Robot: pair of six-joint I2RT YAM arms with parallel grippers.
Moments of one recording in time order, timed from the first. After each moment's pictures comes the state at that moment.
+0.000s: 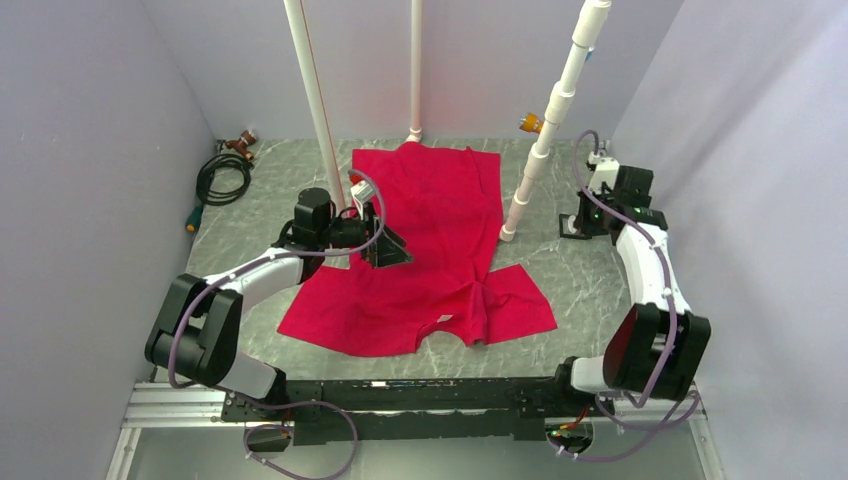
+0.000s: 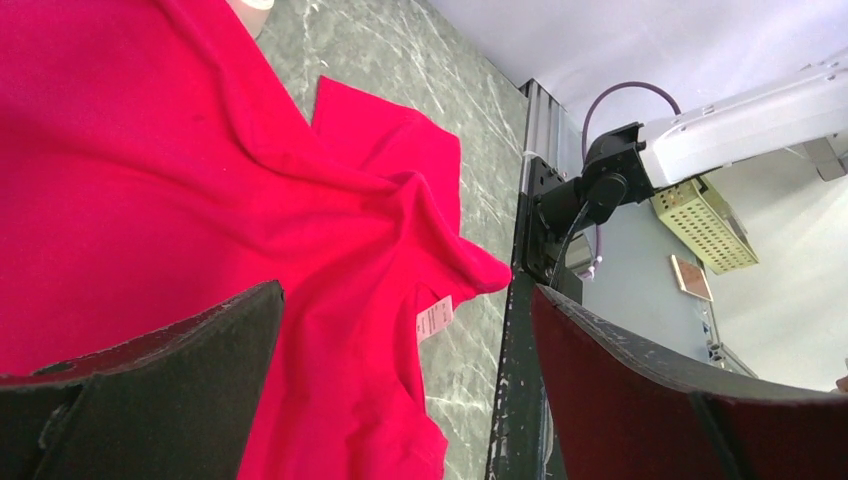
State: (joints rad) left arm -0.38 1.47 0.76 0.46 1.02 -0.43; right arm -0.27 1.32 1.07 -0.54 -0.29 -0.24
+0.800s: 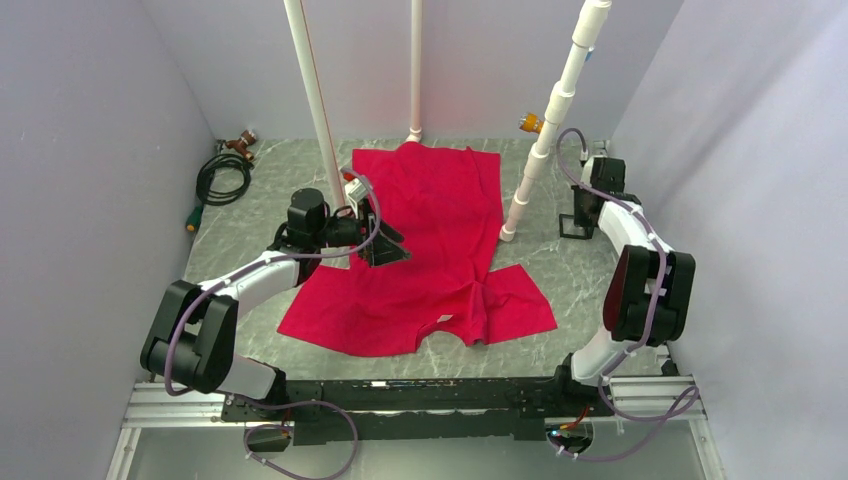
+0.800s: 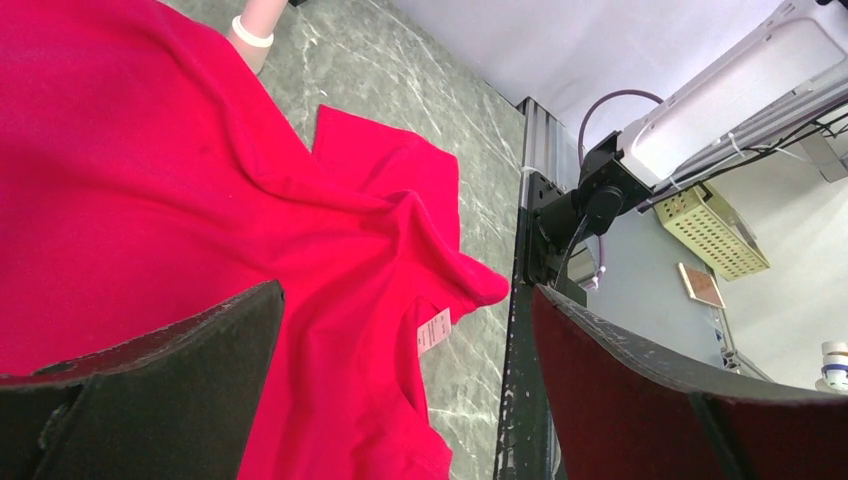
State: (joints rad) left arm -0.36 1.43 0.74 0.51 1.03 -0.44; right arm -0.18 1.64 1.14 -0.37 0.08 -0.16
